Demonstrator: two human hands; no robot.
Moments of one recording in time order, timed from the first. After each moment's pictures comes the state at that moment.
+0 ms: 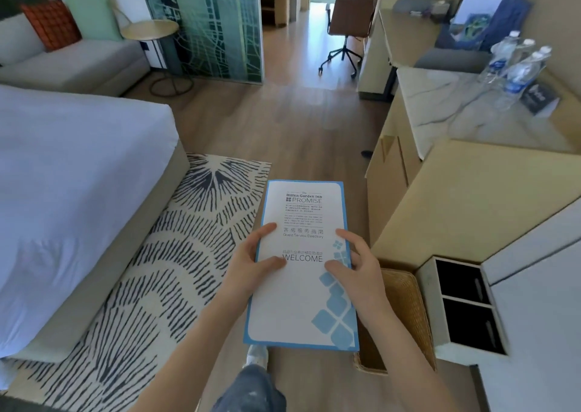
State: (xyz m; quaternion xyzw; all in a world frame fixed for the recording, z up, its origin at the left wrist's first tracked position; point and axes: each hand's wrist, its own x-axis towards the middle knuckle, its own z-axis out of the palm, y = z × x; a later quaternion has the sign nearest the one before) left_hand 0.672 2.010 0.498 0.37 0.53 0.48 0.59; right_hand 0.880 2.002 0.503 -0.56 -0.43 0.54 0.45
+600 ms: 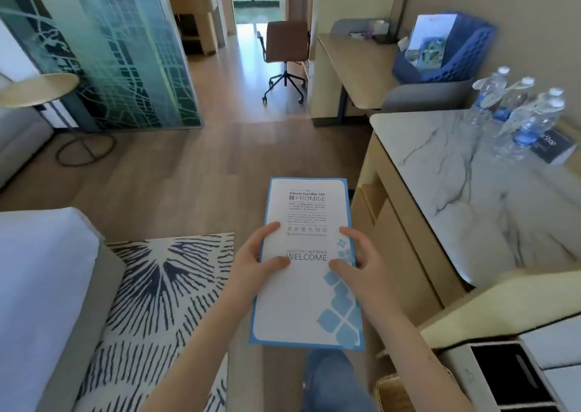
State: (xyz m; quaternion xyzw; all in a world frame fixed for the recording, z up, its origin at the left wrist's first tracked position) left_hand 0.676 2.568 0.509 0.47 0.46 0.42 0.62; right_hand 0.880 2.507 0.516 -0.60 -0.37 0.48 0.53
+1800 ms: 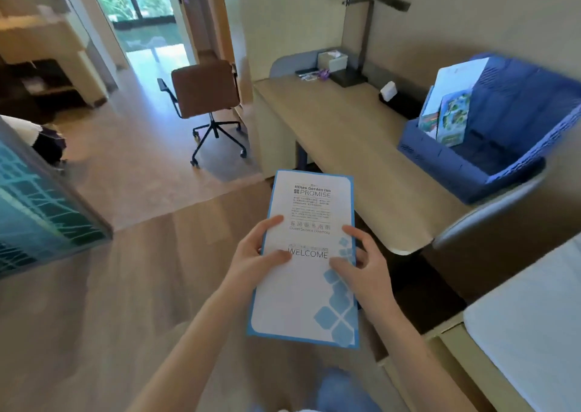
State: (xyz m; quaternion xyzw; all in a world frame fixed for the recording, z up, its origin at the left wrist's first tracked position) left_hand 0.888 3.543 0.517 0.56 0.37 0.29 0.68; right_hand 1.051 3.407 0.520 -0.65 -0.25 0.35 0.62
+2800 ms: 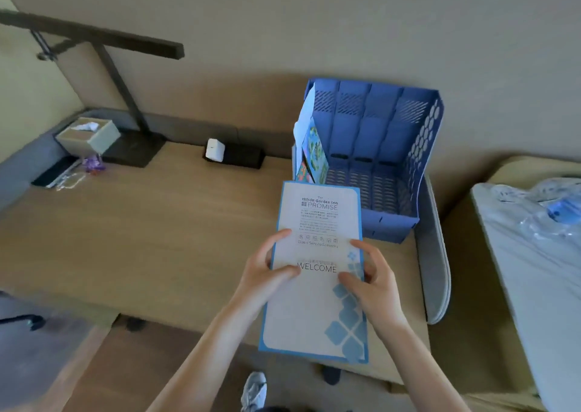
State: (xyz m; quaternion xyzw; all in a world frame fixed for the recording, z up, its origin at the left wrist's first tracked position) left_hand 1.354 3.856 0.500 0.69 0.11 -0.07 0.71; right_hand 1.349 3.648 0.493 -0.73 0.08 0.04 0.68
